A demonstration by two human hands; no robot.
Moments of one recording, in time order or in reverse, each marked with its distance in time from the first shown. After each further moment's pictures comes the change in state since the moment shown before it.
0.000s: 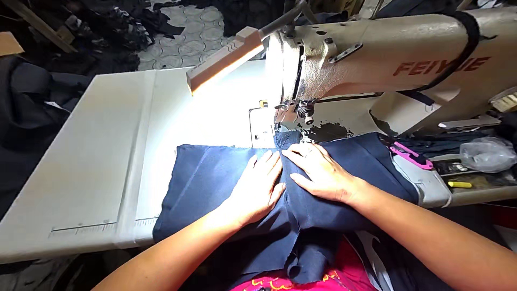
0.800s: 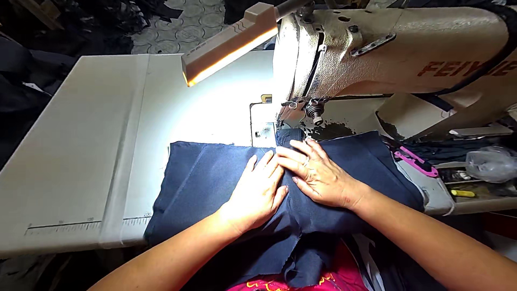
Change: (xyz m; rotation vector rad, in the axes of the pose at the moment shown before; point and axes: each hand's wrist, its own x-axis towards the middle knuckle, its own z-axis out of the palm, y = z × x) left_hand -0.002 0.009 0.005 0.012 0.084 -0.015; right_hand 0.000 0.004 0.006 -0.057 0.080 -0.245
